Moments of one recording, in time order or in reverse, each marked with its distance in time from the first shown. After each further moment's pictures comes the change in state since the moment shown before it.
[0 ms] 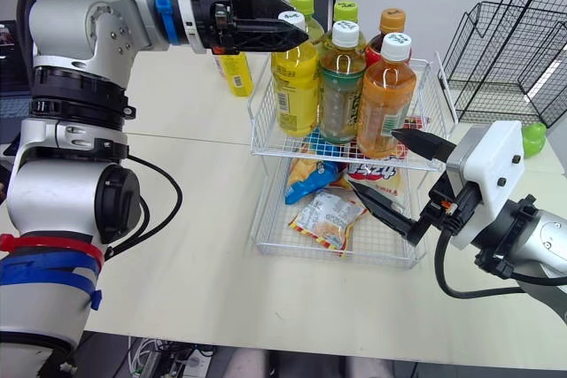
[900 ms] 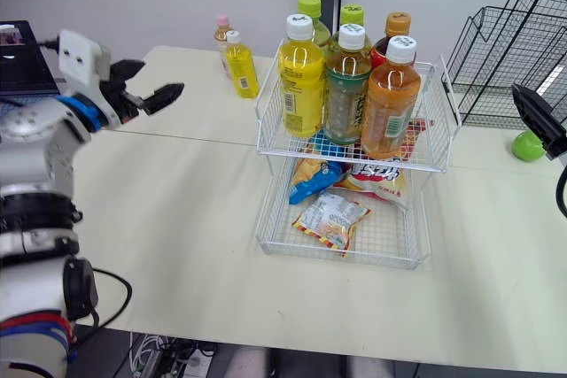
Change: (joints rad) left arm 0.724 0.184 0.254 -0.203 0.122 -0.508 0.573; right arm -0.046 0.024 -0.229 0.662 -0.503 -0.272 0.275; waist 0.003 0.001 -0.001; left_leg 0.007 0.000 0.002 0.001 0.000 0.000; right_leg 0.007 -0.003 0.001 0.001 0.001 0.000
